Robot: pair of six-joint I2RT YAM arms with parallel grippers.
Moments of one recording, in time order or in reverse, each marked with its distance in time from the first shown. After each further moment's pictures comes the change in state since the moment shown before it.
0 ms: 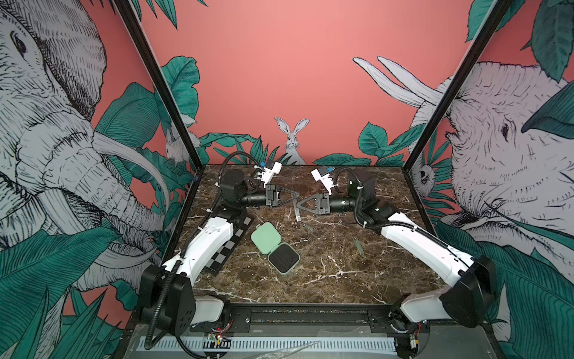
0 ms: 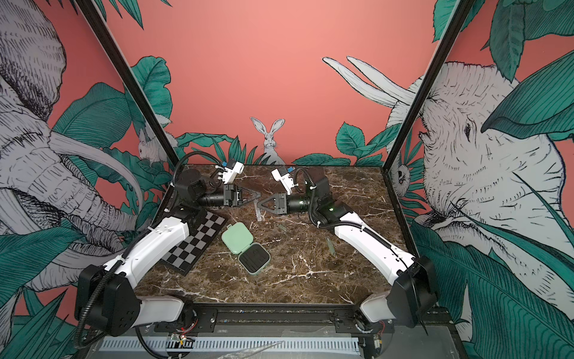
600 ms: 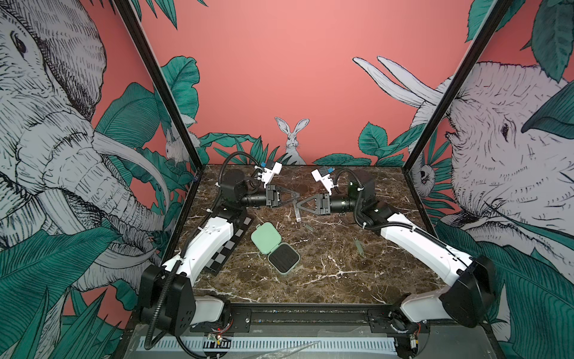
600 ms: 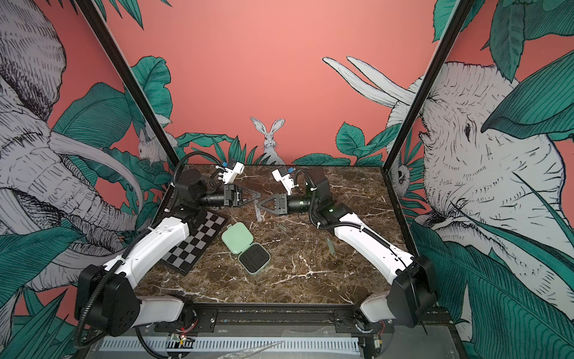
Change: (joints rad) left arm 0.000 -0.001 0.000 -0.010 0.000 0.000; right arm 0.000 0.000 -0.024 0.053 -0.017 0.037
